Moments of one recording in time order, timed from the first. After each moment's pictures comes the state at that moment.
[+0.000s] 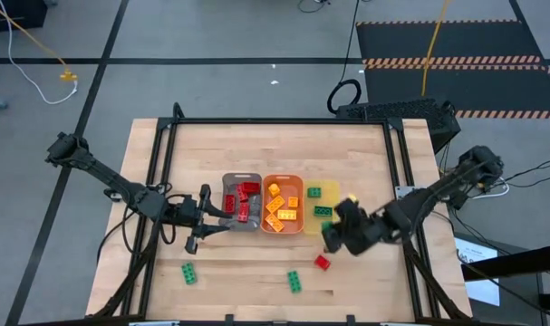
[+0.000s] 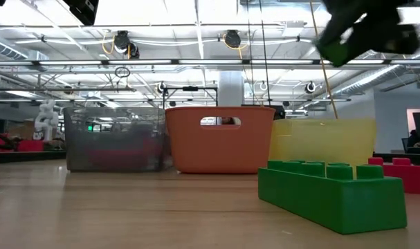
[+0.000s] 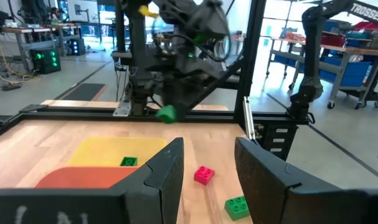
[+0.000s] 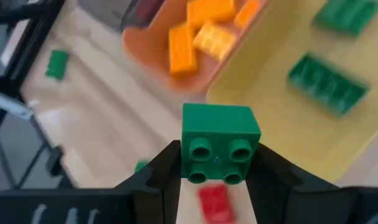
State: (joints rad) left arm -0.52 0.90 0.44 0.45 -0.37 -0.09; right arm 0.54 1.30 0.95 -0.64 0.40 1.46
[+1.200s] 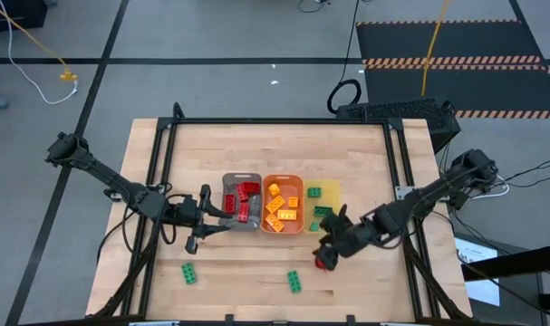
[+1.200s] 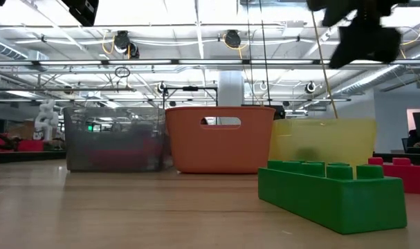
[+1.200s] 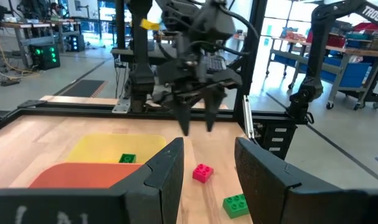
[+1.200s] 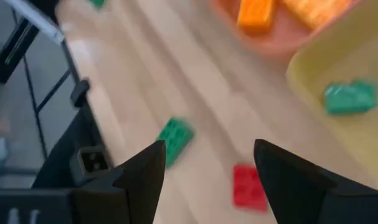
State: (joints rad) left arm -0.52 0.90 0.44 0.44 -0.37 -0.11; right arm 0.50 1.39 0.95 -0.43 0.18 1.17
